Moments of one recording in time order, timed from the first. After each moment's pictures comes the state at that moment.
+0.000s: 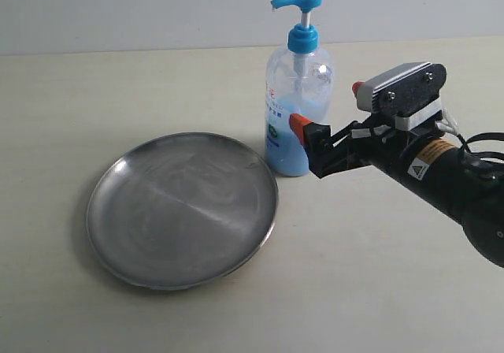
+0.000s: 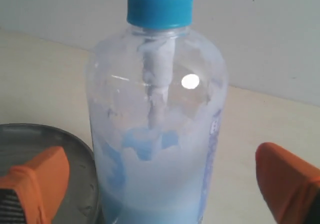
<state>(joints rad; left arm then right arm) -0.24 0.01 0.00 0.10 0.33 -0.26 0.42 1.83 -0.43 -0.13 -1.10 0.02</state>
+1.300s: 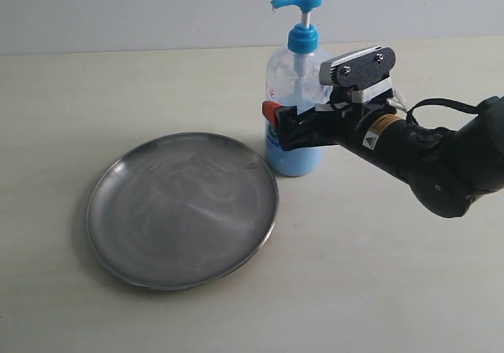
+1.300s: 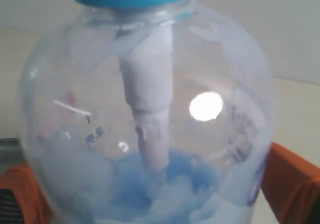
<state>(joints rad) -0.24 0.01 0.00 0.10 0.33 -0.26 0.42 1.99 -0.68 -0.17 -0.97 0.13</state>
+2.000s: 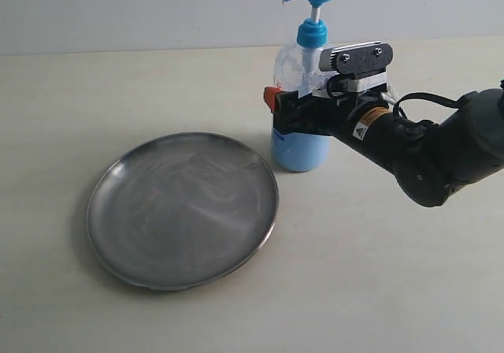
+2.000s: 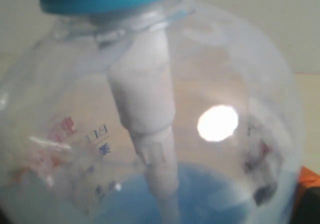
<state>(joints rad) -0.24 0.01 0.00 0.10 0.33 -0.26 0.42 2.04 -0.75 -0.12 -0.96 0.22</state>
